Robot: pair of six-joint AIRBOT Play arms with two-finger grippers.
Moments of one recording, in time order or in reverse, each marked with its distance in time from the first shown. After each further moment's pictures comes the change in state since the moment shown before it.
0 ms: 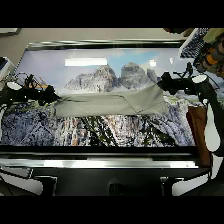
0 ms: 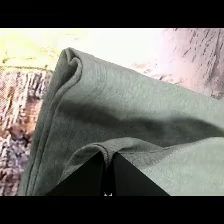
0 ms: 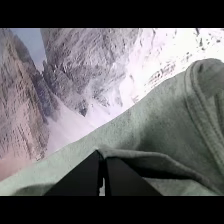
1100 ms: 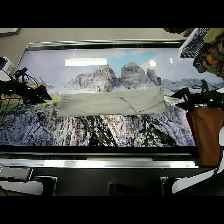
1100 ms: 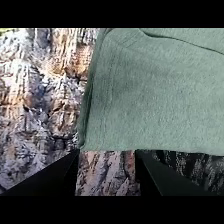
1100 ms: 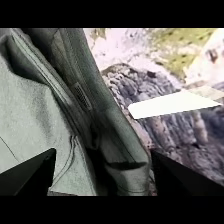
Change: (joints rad) left arm -0.029 0.152 0.110 0.346 -0.301 -0.103; right arm -0.301 -0.085 0.005 -0.049 0.417 -0.154
